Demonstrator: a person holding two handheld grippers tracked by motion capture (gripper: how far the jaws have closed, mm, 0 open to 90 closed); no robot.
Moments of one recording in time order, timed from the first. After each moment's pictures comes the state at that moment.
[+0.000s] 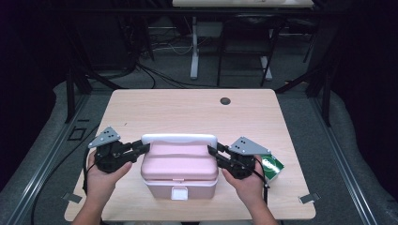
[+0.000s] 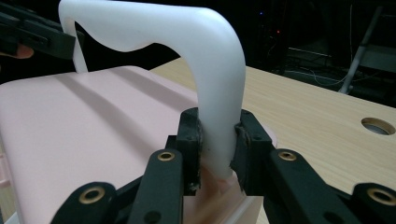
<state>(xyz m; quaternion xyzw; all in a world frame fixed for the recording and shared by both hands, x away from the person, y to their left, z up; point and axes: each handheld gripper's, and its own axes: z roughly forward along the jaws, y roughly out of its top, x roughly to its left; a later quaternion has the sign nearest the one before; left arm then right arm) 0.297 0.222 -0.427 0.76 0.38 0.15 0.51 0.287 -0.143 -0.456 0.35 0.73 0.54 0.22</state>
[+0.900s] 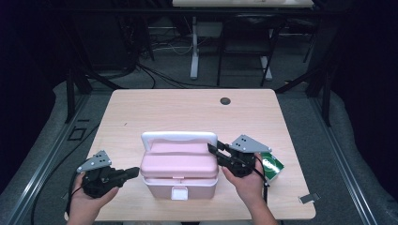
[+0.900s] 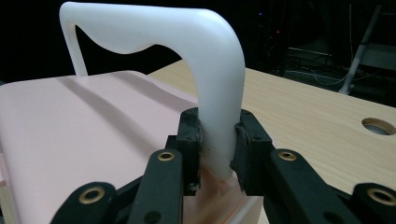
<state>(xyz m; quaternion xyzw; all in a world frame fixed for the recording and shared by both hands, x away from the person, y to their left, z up) 0.254 0.244 -0.458 0.80 0.37 0.09 0.46 0.290 -0.143 -0.452 0.35 0.73 0.55 0.21</state>
